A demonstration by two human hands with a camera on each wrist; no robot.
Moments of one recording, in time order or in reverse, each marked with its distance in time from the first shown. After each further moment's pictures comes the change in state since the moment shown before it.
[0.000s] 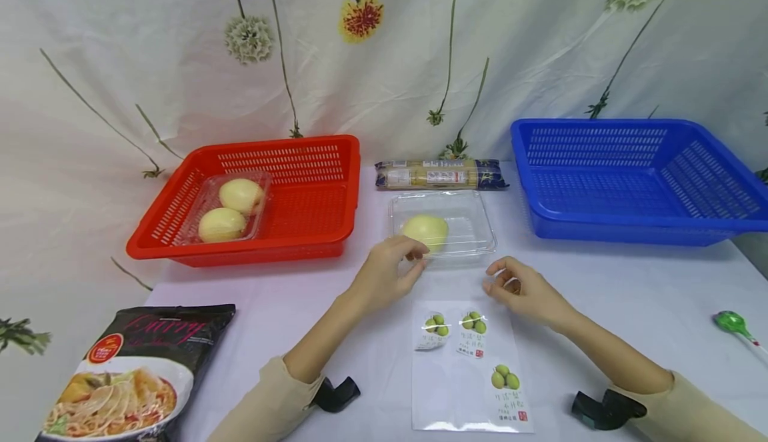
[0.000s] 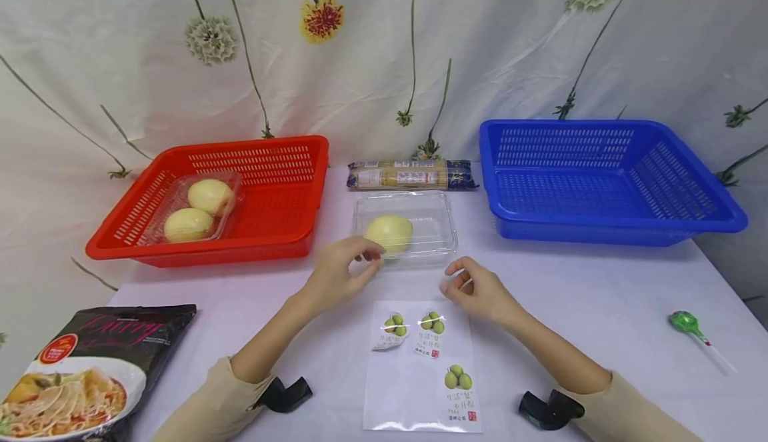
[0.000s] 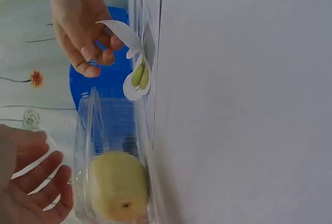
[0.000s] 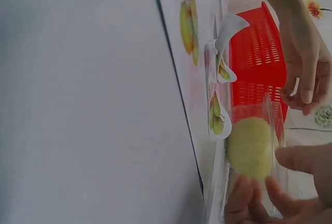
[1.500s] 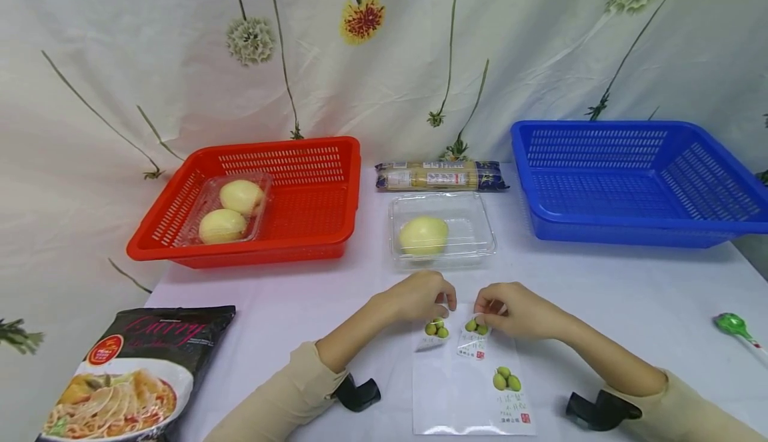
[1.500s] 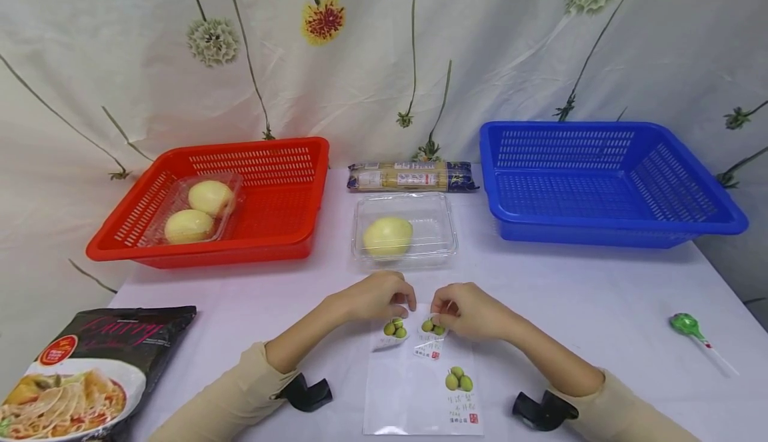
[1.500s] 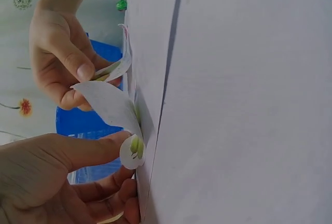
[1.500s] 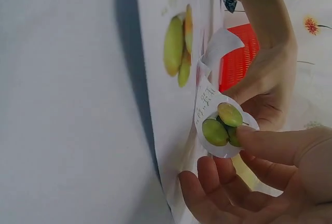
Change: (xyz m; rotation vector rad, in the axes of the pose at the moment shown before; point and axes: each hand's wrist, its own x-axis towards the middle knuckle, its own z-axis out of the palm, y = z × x) left_hand 0.012 0.011 0.039 0.074 -0.702 -0.174; right_hand -0.002 -0.010 0.003 -0.200 -0.340 -0.228
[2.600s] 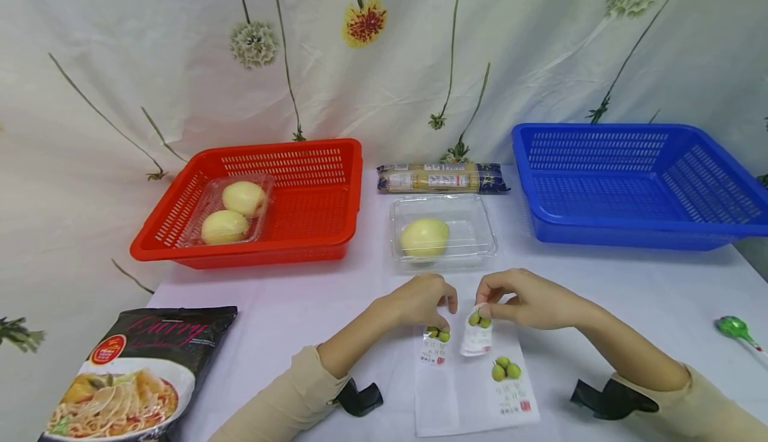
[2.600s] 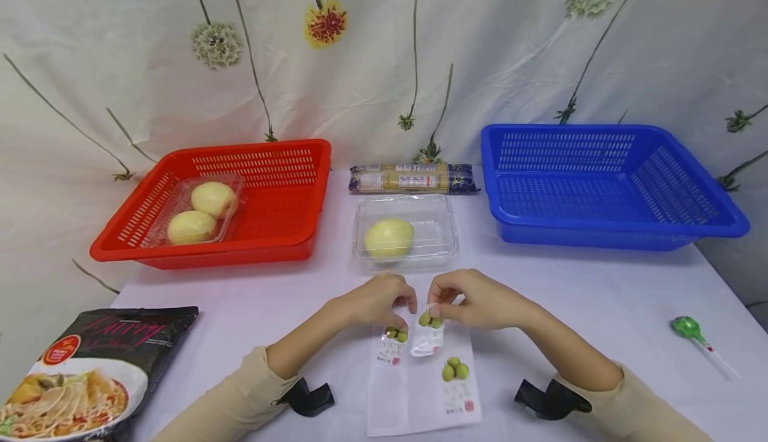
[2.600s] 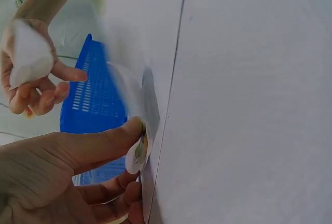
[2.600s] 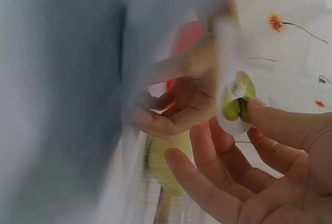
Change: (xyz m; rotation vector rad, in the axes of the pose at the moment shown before) left_hand -0.001 0.004 0.002 0.032 0.006 -0.021; right_hand -0.005 -0.028 -0.033 0.166 -0.097 -0.052
